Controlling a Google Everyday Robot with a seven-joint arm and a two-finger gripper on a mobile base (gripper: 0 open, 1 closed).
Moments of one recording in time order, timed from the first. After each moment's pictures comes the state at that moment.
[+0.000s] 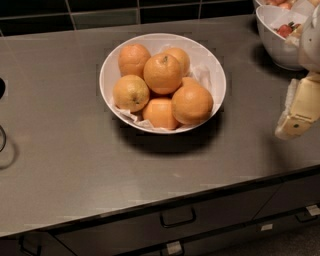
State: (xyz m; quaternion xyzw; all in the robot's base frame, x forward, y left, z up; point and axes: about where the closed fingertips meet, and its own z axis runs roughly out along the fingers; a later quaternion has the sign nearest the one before) arm 0.440 -0.224 1.001 -0.57 0.79 -0.11 0.17
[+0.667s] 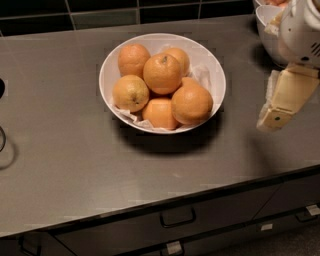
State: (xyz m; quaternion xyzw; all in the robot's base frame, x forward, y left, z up) arm 0.445 -0.187 1.017 -0.60 0.77 -0.11 0.20
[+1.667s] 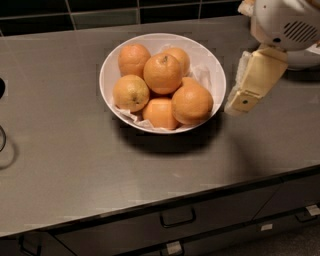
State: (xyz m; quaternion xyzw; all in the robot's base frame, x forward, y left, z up) arm 0.461 -0.136 1.041 -0.61 0.74 -0.08 0.27
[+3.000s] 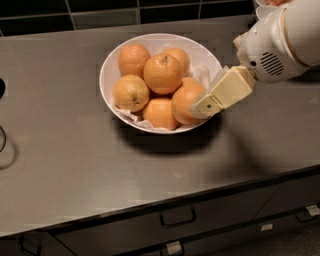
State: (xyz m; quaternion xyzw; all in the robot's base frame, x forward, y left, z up) arm 0.479 -0.111 1.001 -0.46 0.80 0.08 0.37
